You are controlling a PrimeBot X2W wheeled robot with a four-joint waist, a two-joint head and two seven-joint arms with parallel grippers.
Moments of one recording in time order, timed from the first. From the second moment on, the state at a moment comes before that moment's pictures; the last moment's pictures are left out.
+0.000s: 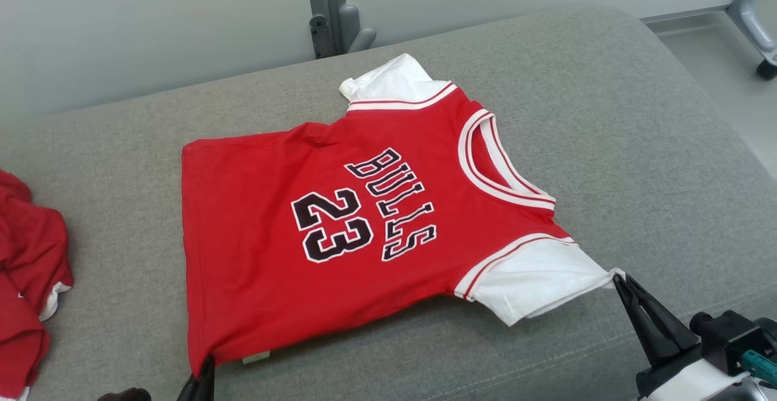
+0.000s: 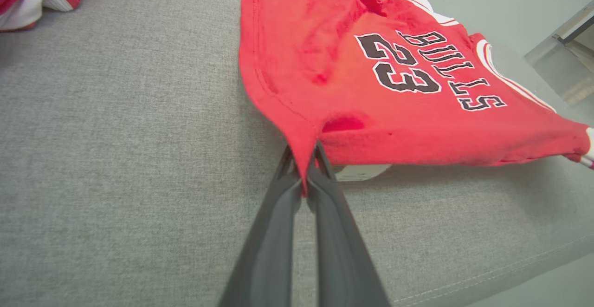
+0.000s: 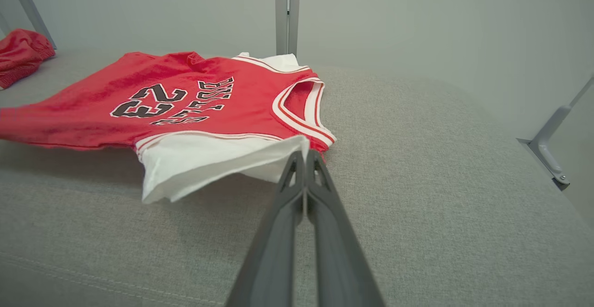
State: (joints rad) left arm 0.18 0.39 -0.39 0.07 -0.82 0.14 -0.18; right arm 0.10 -0.44 0.24 0.04 0.32 0.13 -0.26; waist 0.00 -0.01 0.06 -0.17
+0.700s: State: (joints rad) left arm -0.29 0.48 -0.42 0.11 -0.77 0.21 0.18; right arm -0.58 -0.38 0.45 0.50 0.38 0.13 -0.25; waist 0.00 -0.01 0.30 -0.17
